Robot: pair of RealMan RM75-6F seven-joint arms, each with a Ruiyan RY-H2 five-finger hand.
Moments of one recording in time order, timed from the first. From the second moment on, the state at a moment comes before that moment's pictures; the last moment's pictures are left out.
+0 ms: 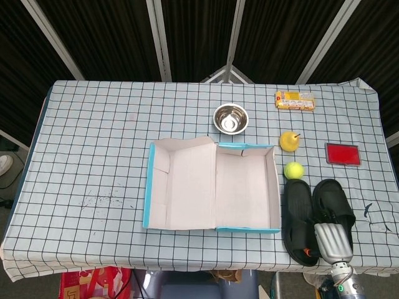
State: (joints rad) left arm 0.01 -0.96 -0.15 -1.64 1.30 1.56 -0.07; right arm 0.07 -1.29 0.00 -1.67 -1.39 1.28 -0.35
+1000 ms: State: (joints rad) left arm 0.01 -0.95 -0.16 -1.63 1.29 1.54 -0.10; right arm 0.36 -0.88 0.31 -2.19 -1.04 1.03 -0.20
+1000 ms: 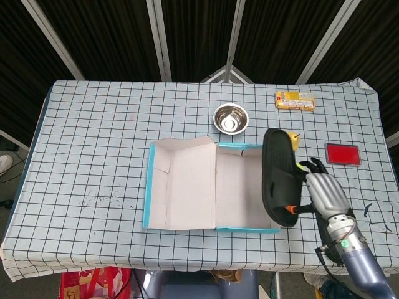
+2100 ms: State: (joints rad) left arm 0.01 -0.95 -0.17 -1.61 1.27 1.53 -0.12; right arm 0.62 -1.00 0.34 -2.26 -0.46 0.89 0.02
